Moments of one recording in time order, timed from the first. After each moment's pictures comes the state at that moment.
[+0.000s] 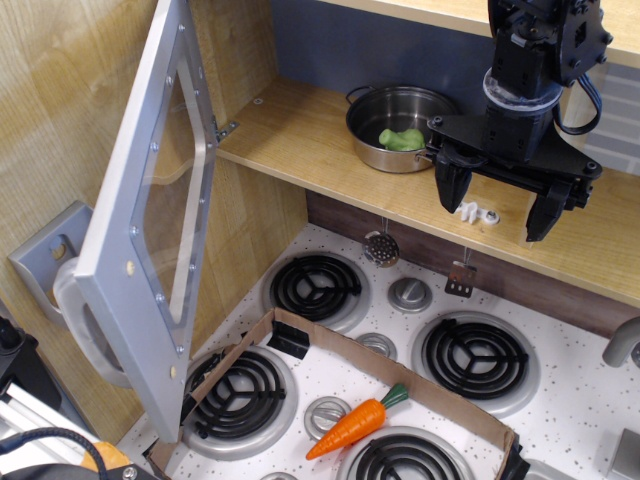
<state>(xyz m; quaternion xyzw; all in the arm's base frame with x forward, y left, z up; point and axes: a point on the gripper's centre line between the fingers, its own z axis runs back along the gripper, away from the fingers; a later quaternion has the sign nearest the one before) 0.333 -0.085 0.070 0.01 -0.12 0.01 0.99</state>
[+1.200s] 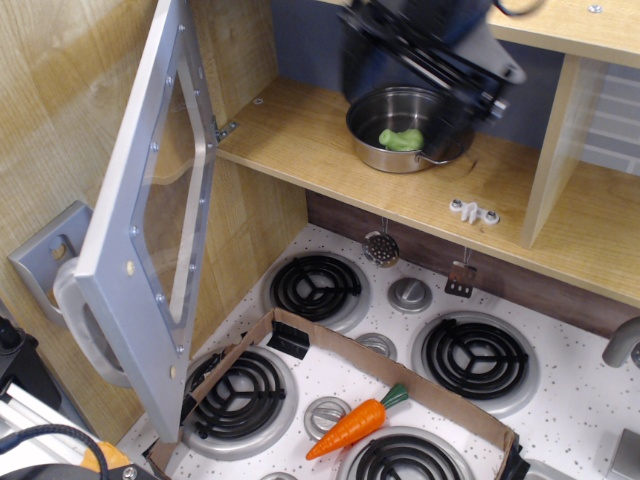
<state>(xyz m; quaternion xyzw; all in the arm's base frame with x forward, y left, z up) 0.285 -0.015 0.162 0.15 -0.06 -0.07 0.98</state>
